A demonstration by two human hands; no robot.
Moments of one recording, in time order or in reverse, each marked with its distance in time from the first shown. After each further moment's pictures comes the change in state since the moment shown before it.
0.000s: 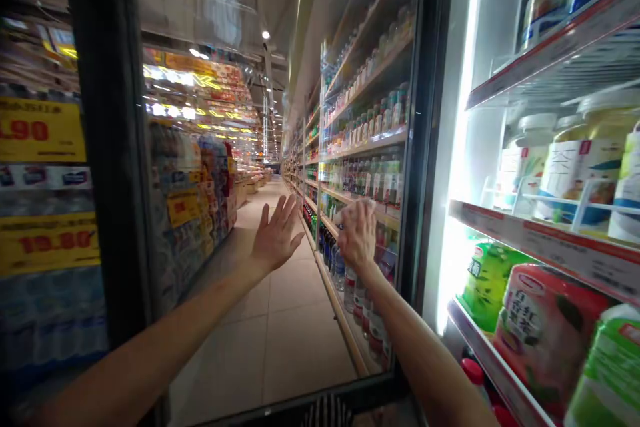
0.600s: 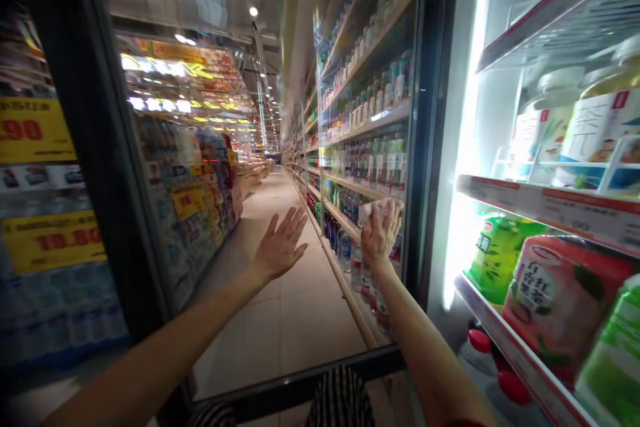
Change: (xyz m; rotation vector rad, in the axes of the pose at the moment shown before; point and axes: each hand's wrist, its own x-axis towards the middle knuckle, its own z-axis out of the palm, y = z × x) left_hand -0.042 0.011 0.009 0.015 -0.080 0.173; right_hand -0.048 -0.019 0.005 0.011 0.105 0.294
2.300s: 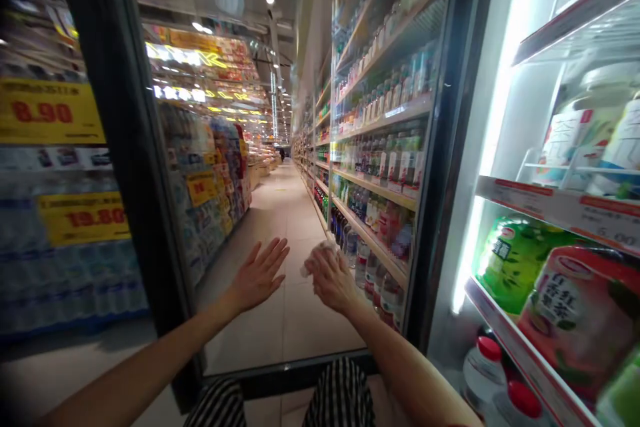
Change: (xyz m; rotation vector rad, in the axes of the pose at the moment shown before) left_hand -0.107 -0.015 -0.006 -0.019 -0.127 0.014; right_hand -0.075 -0.056 -0.009 0.168 -0.405 -0.557
